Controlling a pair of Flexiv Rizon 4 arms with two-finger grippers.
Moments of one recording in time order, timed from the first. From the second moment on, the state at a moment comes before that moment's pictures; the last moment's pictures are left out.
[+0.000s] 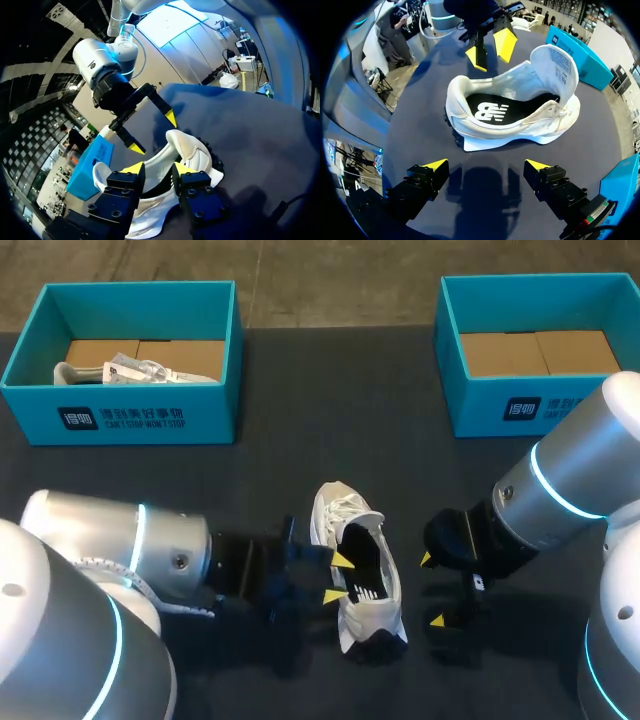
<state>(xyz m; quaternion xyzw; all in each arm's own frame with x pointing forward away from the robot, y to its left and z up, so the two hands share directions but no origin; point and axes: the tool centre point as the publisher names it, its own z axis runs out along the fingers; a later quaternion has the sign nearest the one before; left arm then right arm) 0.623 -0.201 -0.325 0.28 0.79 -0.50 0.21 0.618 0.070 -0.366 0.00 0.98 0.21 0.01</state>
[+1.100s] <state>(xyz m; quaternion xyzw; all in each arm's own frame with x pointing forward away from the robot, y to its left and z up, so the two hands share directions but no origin) 0.632 -0.149 -0.299 0.42 0.84 -0.34 0.09 0.618 0.070 -0.366 0.00 0.98 0.21 0.01</state>
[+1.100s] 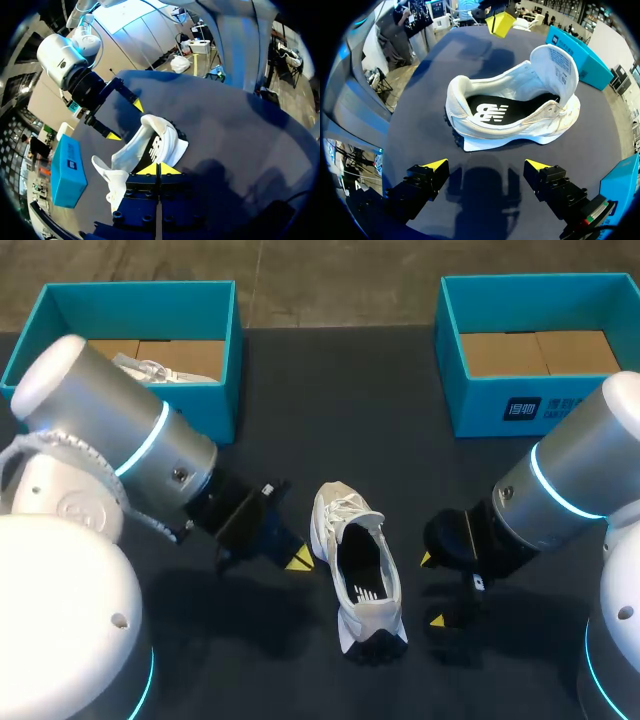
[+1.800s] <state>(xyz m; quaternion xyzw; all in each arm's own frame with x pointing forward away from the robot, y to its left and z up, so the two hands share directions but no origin) 0.621 -0.142 -0.301 0.56 0.79 -0.27 0.04 0.616 0.040 -0.356 -0.03 0.98 0.17 0.00</state>
